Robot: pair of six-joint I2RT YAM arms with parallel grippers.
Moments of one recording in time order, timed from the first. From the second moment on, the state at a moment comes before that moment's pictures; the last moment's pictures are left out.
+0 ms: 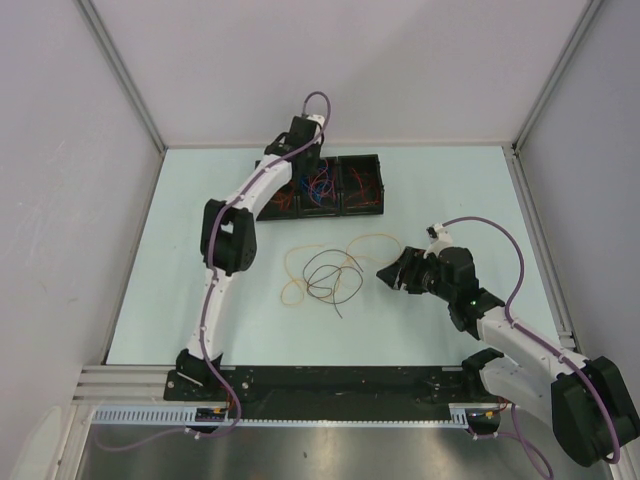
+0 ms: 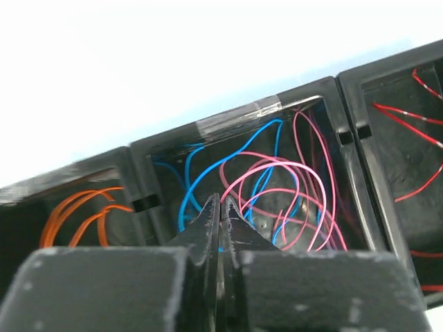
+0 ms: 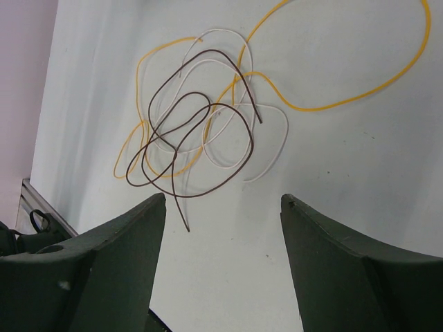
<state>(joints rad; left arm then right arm) -0.41 2.43 2.26 -0.56 -0.13 -0.08 0.44 0.96 0.35 0.17 -0.27 0.65</state>
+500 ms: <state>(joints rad) -0.41 2.47 2.27 -0.62 -0.13 -0.18 0.44 0.96 0.35 0.17 -0.27 0.65</state>
